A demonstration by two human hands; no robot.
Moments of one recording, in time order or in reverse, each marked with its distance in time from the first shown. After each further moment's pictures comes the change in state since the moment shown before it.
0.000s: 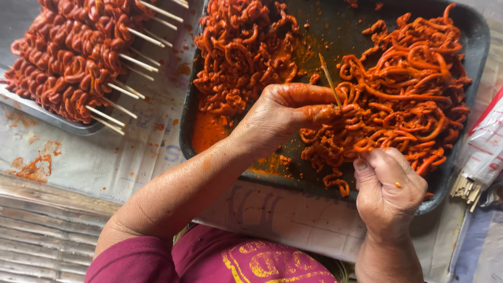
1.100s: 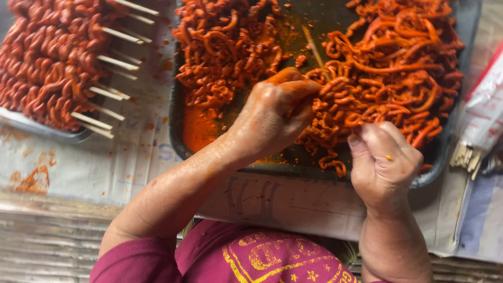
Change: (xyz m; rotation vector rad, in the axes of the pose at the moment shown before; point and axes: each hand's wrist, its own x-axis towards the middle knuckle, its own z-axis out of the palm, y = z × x) left_hand -0.013 0.029 0.020 0.919 0.057 0.389; right_hand 0.003 0.010 -0.003 -0.162 0.026 -0.125
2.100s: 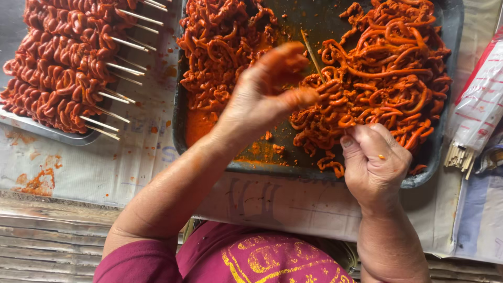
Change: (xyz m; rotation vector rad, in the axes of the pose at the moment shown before) left_hand 0.009 -0.023 -0.001 -0.682 0.024 -0.276; right_hand -0.002 -0.005 0.004 0.067 0.023 -0.004
